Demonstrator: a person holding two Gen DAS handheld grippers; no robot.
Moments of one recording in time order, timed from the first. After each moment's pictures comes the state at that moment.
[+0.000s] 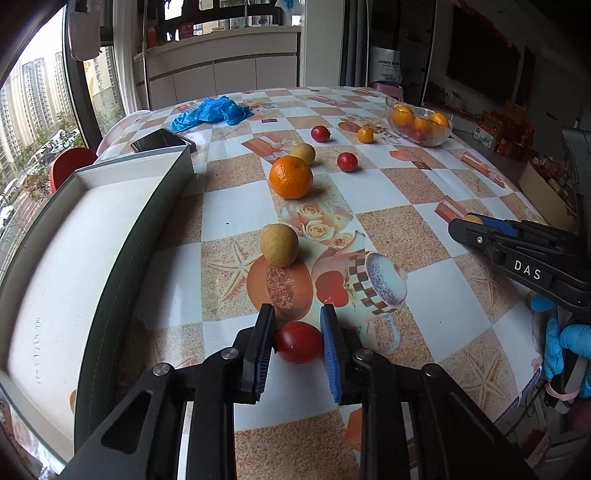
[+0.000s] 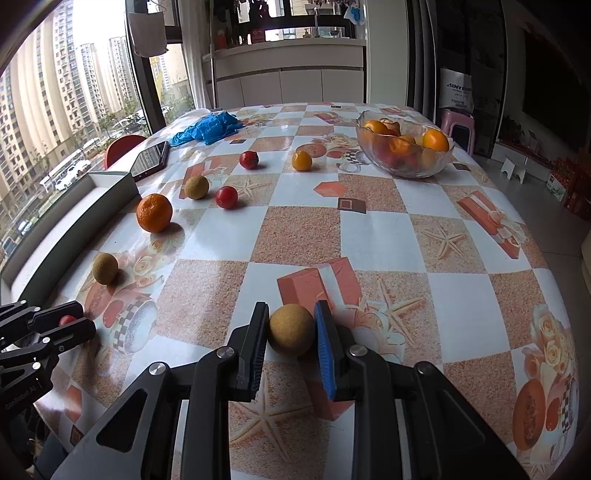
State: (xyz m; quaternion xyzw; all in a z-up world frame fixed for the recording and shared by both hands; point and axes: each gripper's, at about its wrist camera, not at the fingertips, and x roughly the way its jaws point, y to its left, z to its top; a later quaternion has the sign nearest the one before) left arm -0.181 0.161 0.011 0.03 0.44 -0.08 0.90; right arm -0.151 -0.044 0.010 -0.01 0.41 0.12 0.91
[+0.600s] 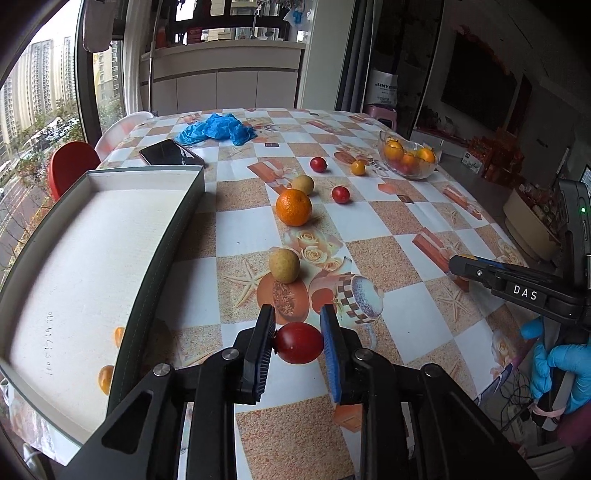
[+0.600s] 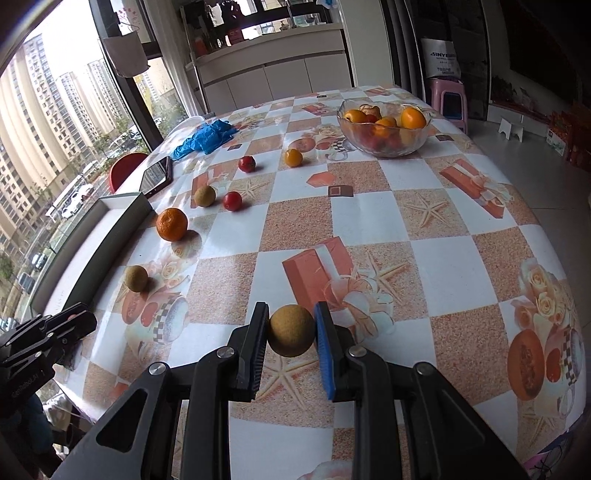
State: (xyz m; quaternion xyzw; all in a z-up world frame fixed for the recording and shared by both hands) left arm -0.197 0.184 0.045 -0.02 0.41 -0.10 0.91; right arm -0.170 -0.058 0.032 0.06 0.43 0.12 0.89
